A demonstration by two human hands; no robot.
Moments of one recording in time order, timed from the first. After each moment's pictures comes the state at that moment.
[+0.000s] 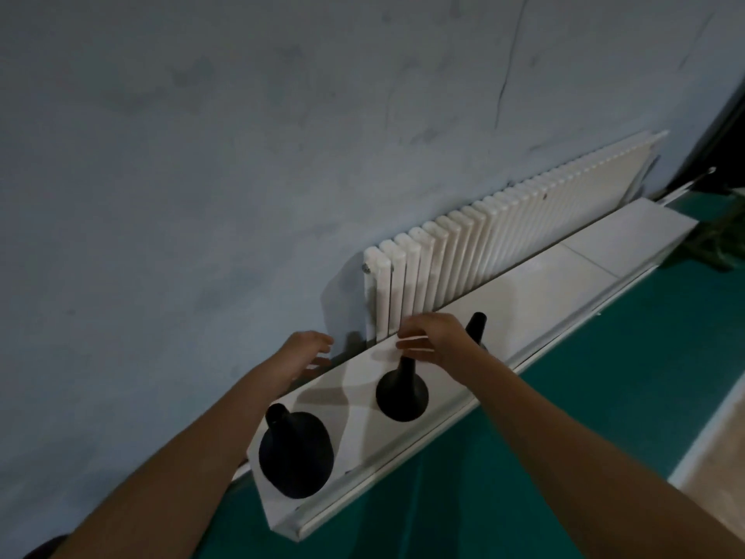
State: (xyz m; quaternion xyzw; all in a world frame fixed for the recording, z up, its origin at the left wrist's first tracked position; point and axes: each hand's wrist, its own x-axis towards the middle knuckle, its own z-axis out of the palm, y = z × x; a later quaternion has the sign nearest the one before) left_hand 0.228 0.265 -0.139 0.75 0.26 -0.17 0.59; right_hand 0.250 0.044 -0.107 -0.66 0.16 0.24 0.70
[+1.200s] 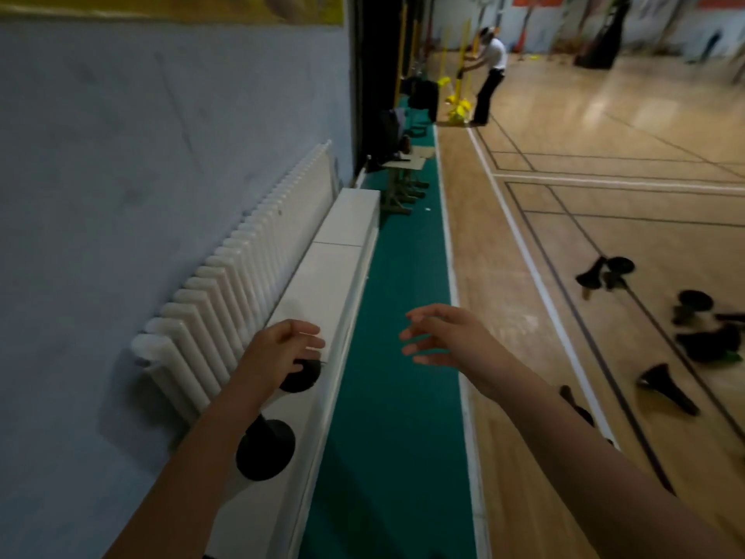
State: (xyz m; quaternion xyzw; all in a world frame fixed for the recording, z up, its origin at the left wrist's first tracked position) left_hand 0.195 0.104 -0.050 0.76 -0.20 -0.26 0.56; right_hand 0.034 -0.079 -0.026 -0.65 0.29 -0.12 0.69
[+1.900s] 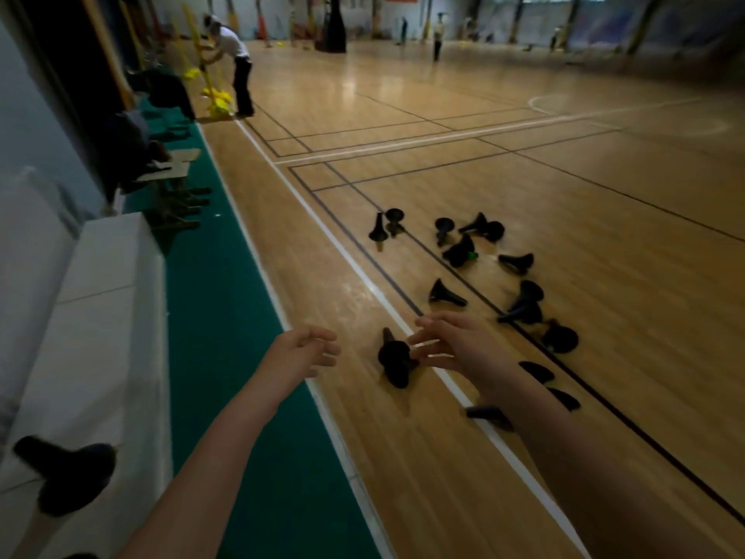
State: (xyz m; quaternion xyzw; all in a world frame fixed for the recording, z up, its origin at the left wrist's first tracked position) left_hand -0.045 -0.119 -0.050 0.67 -0.43 -0.45 0.41; right_hand -0.271 -0.171 -0.030 -0.50 0.54 -0.33 0.60
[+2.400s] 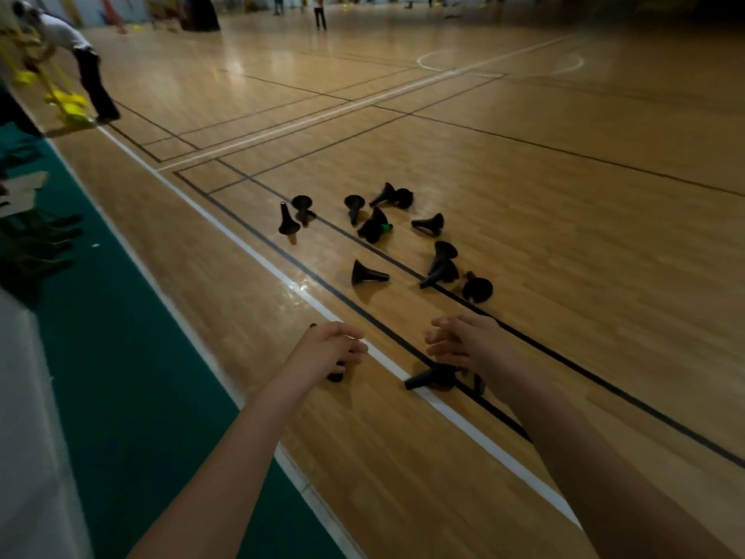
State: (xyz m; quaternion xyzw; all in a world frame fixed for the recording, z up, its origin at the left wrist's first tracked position) left_hand -0.256 -0.229 -0.067 0.62 -0.51 -0.54 0.26; right_hand -0.471 -0.207 -0.066 -0.34 0.65 -0.41 0.54
